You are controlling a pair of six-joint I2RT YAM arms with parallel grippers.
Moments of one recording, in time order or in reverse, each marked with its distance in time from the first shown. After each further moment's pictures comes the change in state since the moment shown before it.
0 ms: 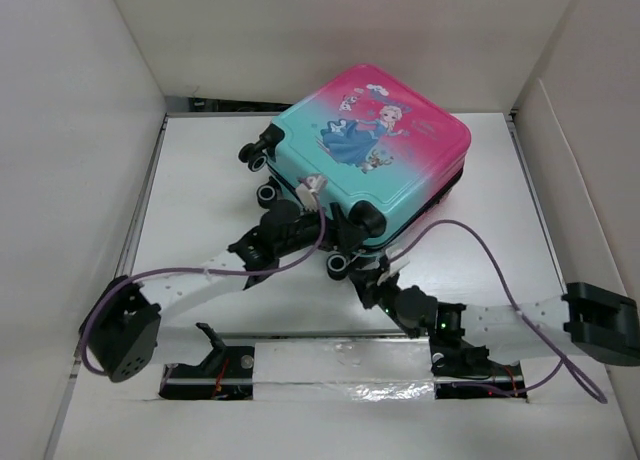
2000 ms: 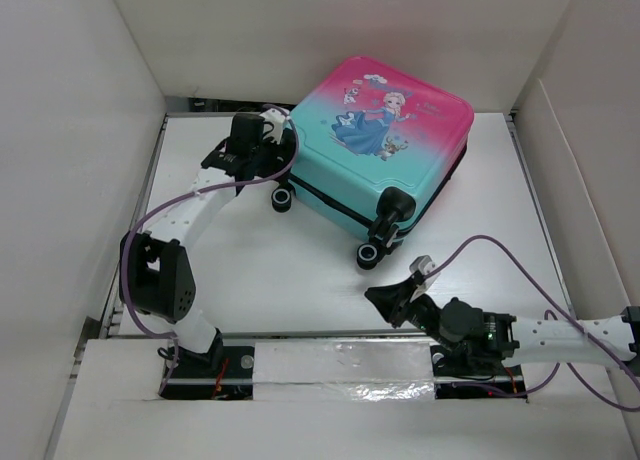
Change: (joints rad) left arm 0.410 0.416 0.730 -0.759 -0.306 0.850; right arm 0.147 -0.673 -0.136 -0.424 -0.101 0.026
